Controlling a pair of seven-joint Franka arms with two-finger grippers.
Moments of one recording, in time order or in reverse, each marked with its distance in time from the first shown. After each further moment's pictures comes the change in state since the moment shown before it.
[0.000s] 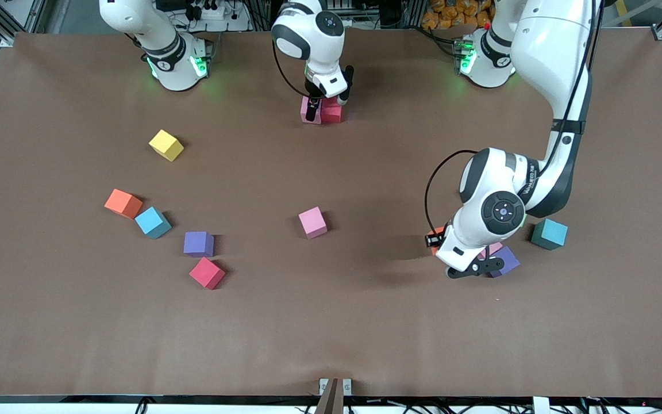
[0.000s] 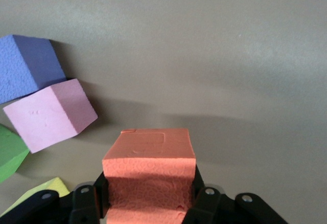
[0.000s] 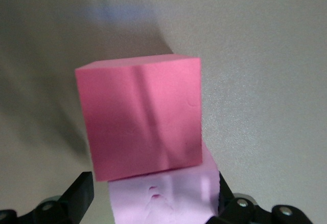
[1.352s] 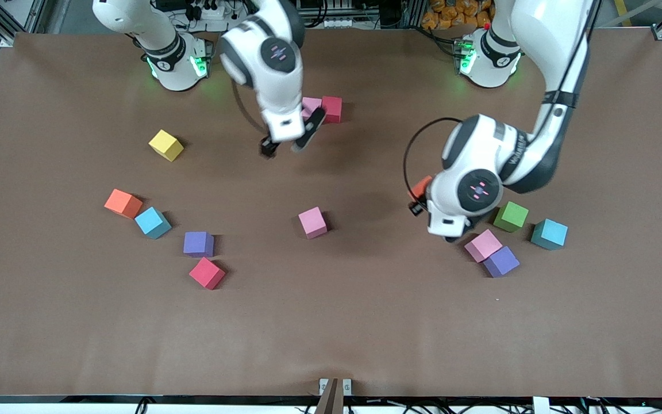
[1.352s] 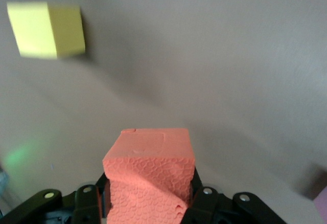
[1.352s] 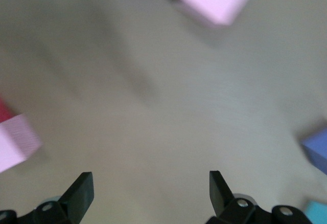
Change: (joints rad) left arm 0.020 -0.137 -0.185 -0.110 -0.045 -0.217 -0.698; right arm -0.293 -0.135 -0.260 0.239 -0.055 -0.337 -0.083
